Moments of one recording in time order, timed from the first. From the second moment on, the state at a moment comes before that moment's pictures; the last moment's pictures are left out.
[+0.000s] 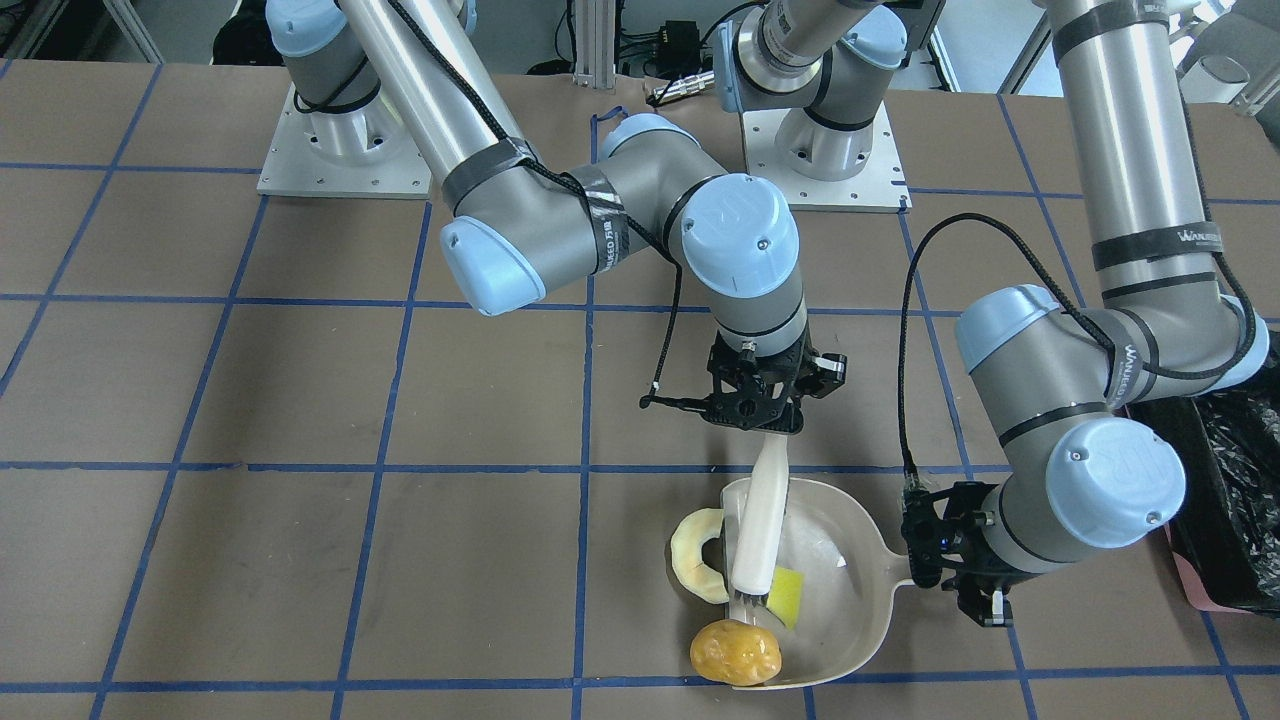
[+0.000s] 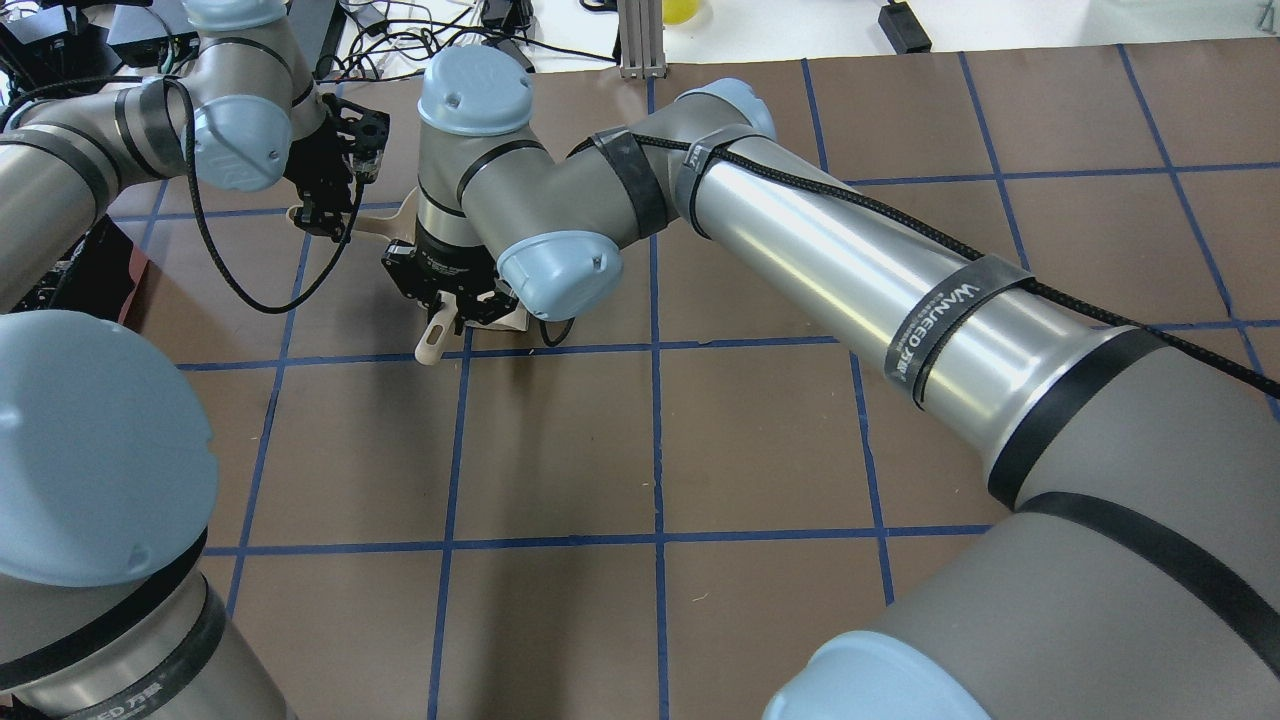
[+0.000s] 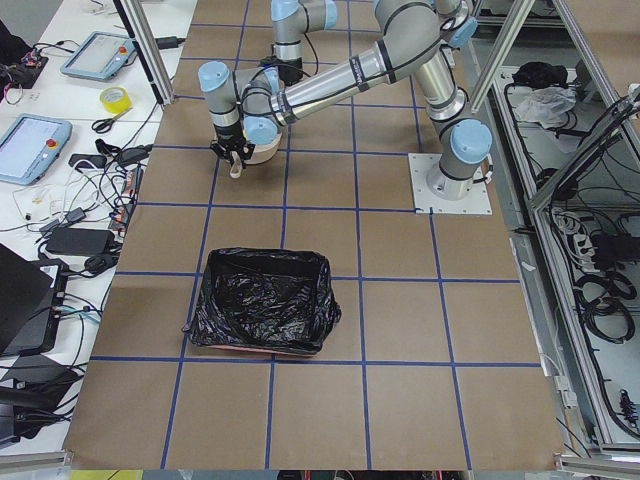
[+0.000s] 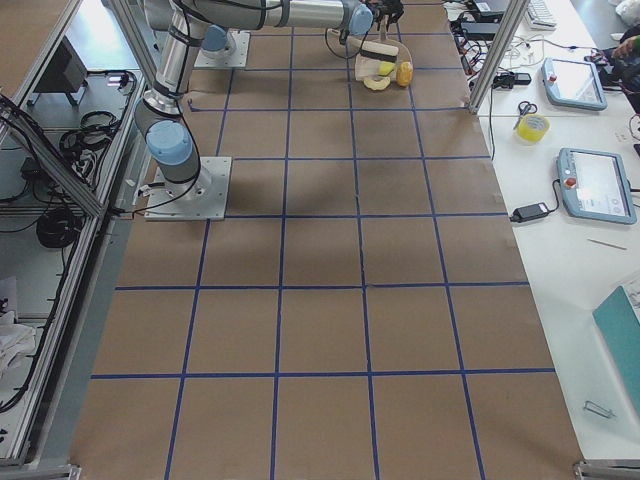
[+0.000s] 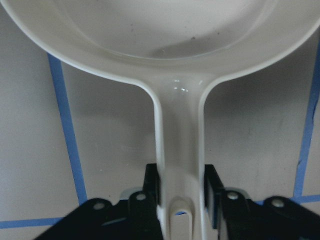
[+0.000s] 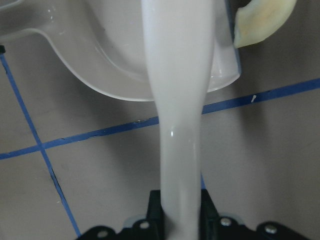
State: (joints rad) left arm -1.41 -2.17 -1.40 -1.17 1.69 1.76; right arm 2.12 -0.96 1.28 -2.02 -1.26 0.85
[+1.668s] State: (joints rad) left arm -1.42 -2.17 -1.40 -1.17 1.69 1.76; right arm 1.95 -0.85 1.28 -1.98 -1.48 0.44
